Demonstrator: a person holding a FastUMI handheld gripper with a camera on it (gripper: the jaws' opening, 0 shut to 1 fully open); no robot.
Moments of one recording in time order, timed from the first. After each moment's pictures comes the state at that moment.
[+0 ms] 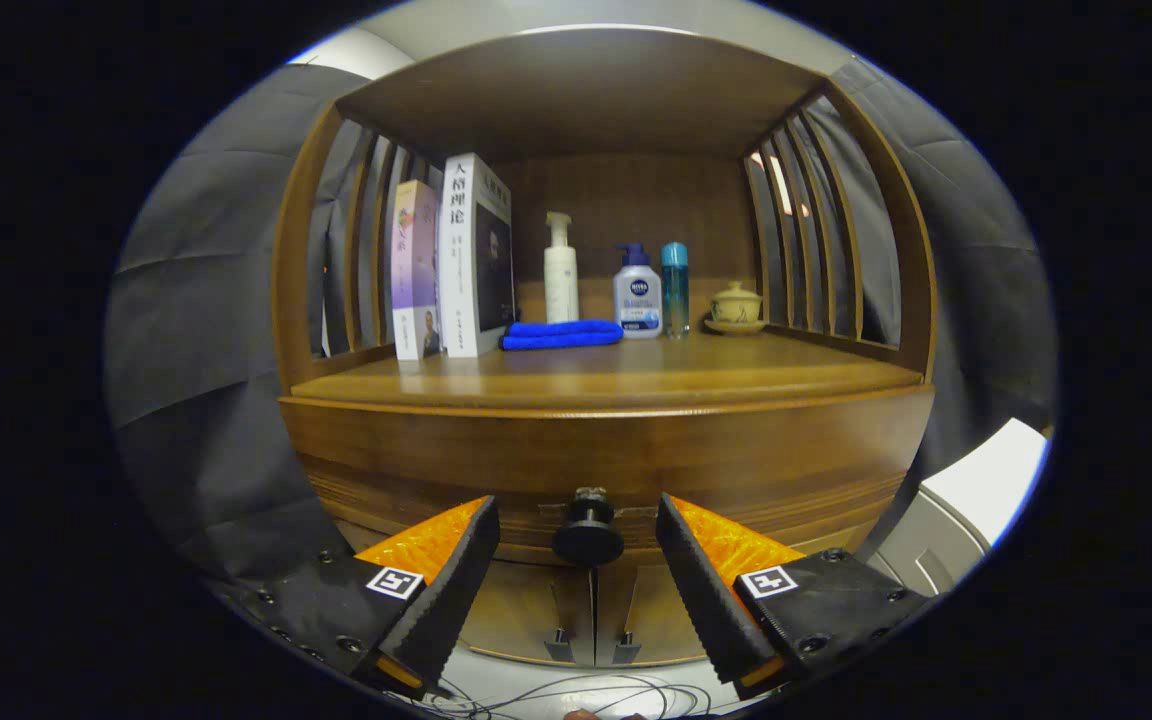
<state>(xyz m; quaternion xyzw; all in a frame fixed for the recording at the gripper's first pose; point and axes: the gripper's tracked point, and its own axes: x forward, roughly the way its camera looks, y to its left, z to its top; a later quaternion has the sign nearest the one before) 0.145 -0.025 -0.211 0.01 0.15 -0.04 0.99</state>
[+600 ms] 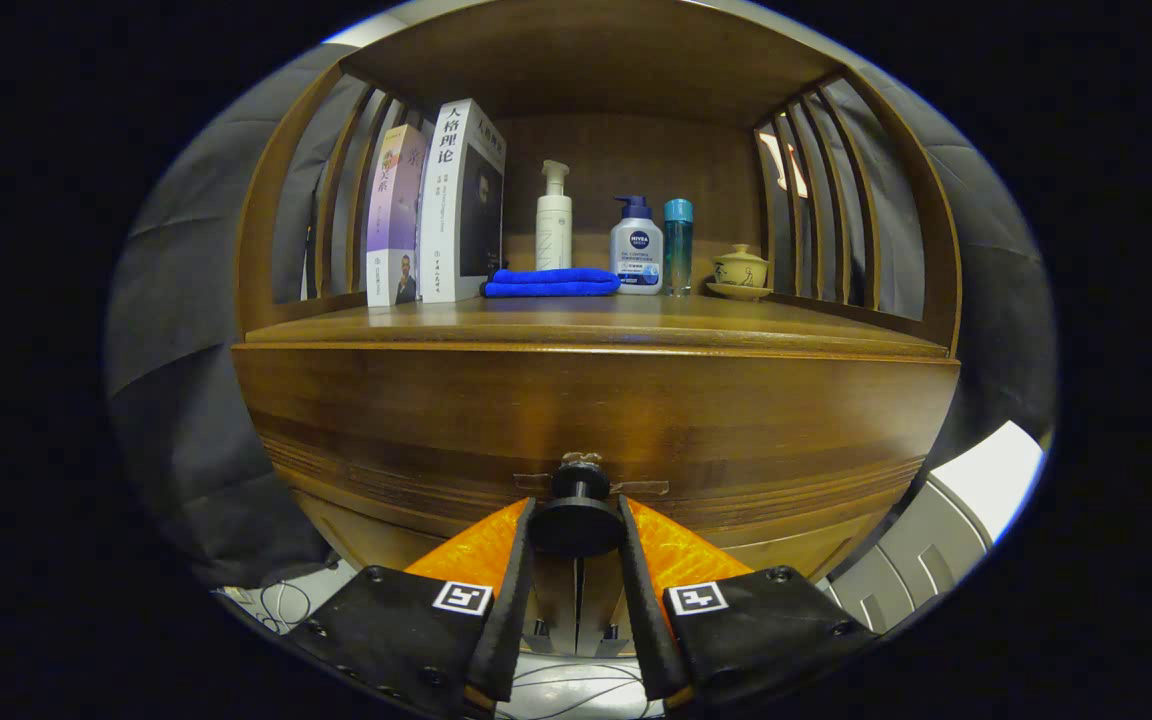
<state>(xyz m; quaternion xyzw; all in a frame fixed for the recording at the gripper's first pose) 0.162 -0.029 -0.244 -0.01 0.18 -0.06 0.98</state>
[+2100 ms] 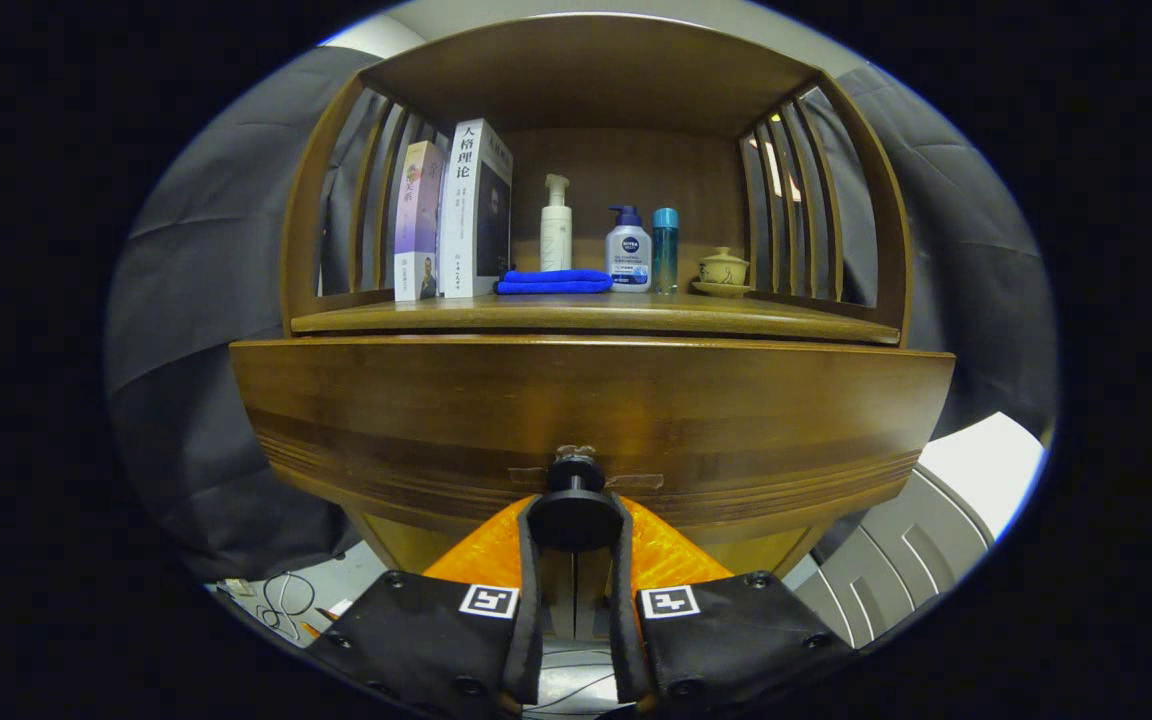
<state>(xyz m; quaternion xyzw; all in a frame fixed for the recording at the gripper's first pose) 0.096 -0.026 -0.244 -0.01 0.17 -0.05 0.98</state>
